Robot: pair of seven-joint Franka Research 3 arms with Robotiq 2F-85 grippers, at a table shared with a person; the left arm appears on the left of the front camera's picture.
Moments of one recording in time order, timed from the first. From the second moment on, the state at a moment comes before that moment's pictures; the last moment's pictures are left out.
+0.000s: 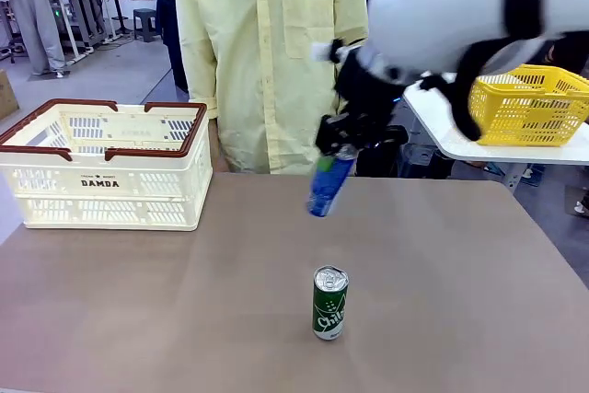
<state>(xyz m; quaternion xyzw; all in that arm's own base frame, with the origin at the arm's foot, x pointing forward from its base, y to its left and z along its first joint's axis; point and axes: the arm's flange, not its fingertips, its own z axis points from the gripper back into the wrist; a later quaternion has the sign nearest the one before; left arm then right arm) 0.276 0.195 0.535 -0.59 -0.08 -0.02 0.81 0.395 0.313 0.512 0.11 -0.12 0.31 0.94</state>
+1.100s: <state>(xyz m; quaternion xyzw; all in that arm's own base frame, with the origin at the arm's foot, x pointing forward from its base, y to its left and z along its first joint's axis) 0.276 0.195 0.535 -0.59 -0.08 -0.02 0.81 0.397 0.420 0.398 0.03 -0.07 0.35 0.94</state>
